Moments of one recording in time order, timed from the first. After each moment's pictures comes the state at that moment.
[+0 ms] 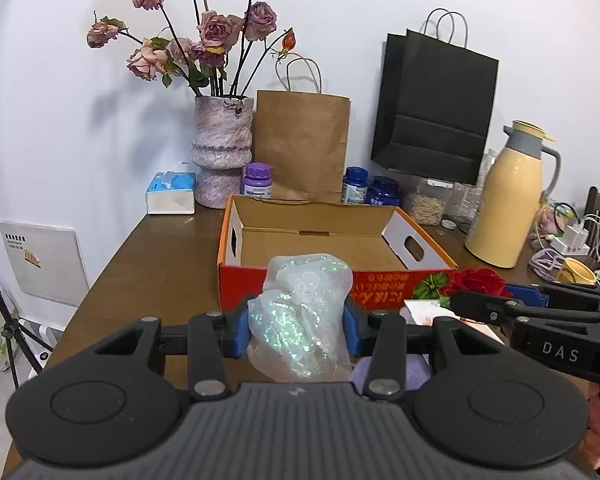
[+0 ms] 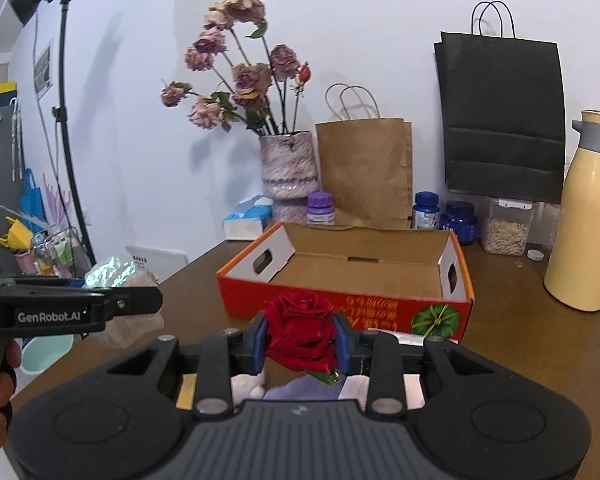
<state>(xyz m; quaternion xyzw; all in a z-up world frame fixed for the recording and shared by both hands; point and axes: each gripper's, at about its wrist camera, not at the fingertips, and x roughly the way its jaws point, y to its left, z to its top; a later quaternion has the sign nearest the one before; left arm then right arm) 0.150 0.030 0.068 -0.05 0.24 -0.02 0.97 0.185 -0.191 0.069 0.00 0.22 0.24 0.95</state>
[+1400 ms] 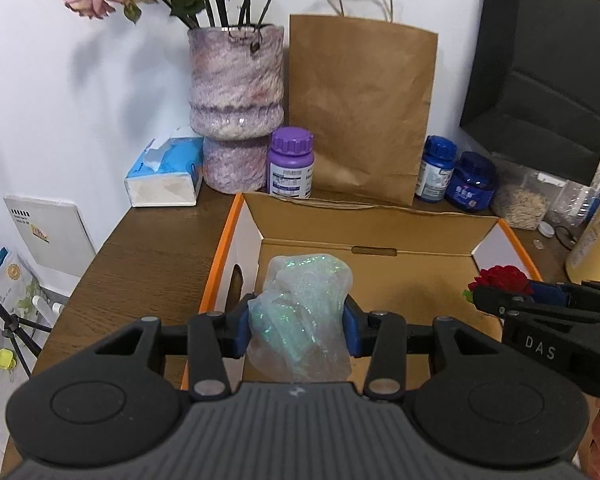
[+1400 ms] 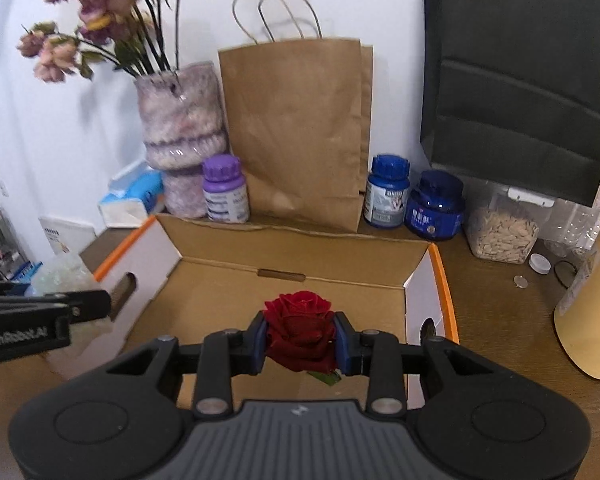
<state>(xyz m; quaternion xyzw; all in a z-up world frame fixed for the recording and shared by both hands) 0.386 0.033 0.047 -0.05 0.35 0.06 0.93 0.441 -0.151 0.047 -0.04 0.33 0.16 0.93</state>
